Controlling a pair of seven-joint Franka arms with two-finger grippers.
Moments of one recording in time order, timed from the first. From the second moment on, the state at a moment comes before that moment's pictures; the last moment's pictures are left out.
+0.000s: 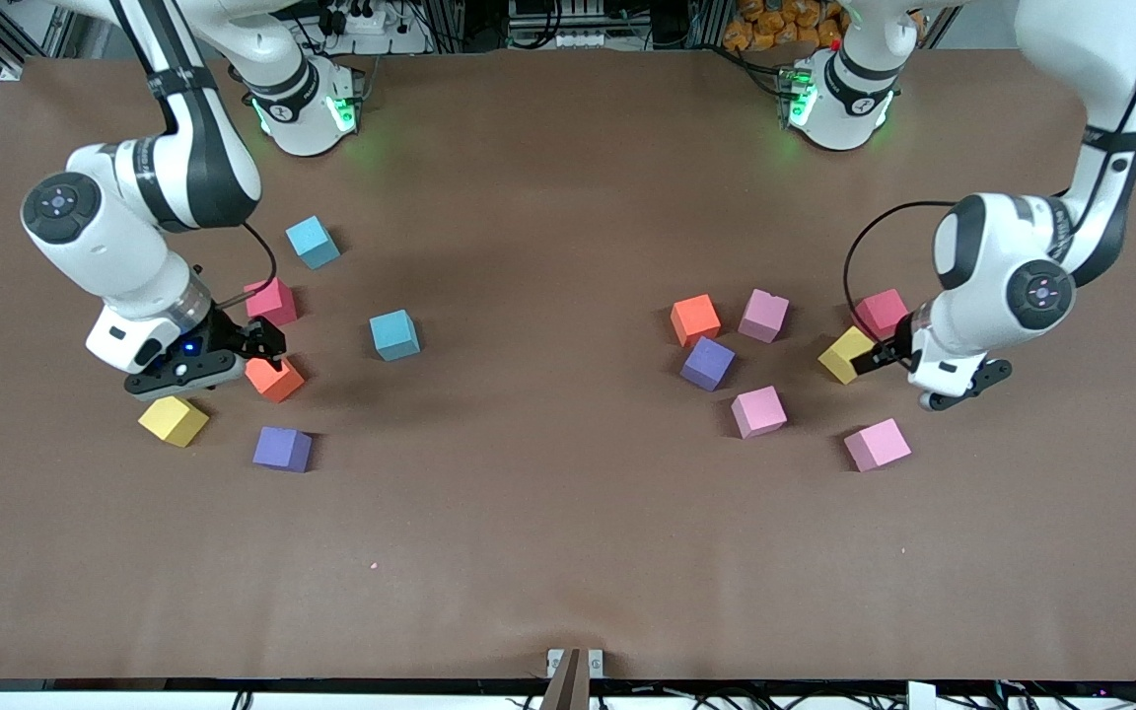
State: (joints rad) left arm 0.05 0.31 -0.14 -2.12 0.03 2.27 -0.63; right arm 0.22 0.12 -0.10 -2.13 -0.02 2.40 -0.18
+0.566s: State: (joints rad) left arm 0.03 0.36 -0.14 -2.12 0.03 2.31 -0.75; right arm 0.13 0.26 -0.10 -2.17 -0.02 2.56 -0.44
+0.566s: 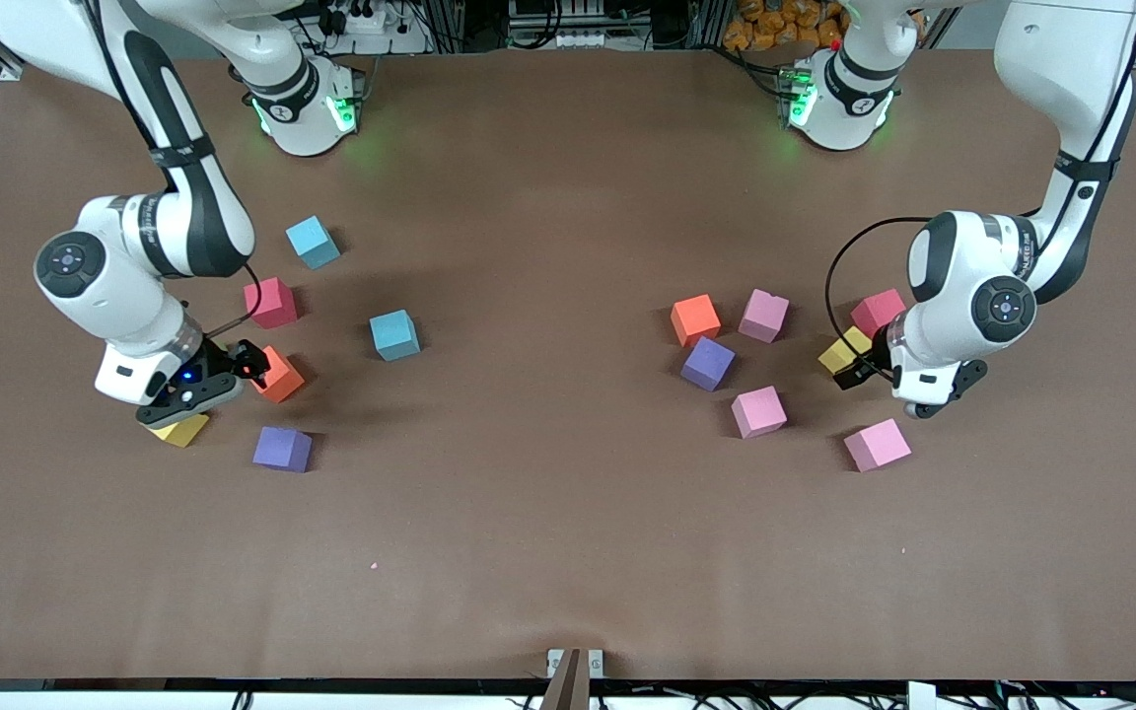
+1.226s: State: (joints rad) left arm 0.04 0.42 -0.13 -2.12 0.06 2.33 -0.76; right arm 0.16 0.34 -0.09 -2.24 -0.02 2.68 -0.65
